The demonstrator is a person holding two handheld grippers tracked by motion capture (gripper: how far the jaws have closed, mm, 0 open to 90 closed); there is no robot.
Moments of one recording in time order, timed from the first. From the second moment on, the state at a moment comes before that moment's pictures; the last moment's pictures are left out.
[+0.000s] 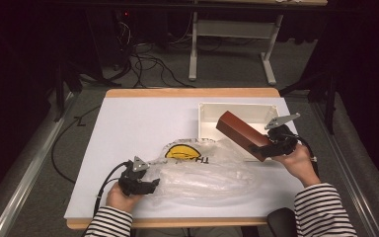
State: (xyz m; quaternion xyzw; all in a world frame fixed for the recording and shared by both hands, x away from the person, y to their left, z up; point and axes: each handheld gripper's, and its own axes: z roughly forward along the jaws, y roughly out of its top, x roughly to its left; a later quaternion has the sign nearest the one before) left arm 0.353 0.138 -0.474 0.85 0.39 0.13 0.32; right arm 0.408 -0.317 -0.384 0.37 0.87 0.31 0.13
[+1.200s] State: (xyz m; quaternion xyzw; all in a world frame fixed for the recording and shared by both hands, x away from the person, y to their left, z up) left arm 0.353 0.138 -0.474 0.85 0.39 0.13 0.32; right arm 0.455 -0.306 -0.423 0.43 0.86 0.24 0.11
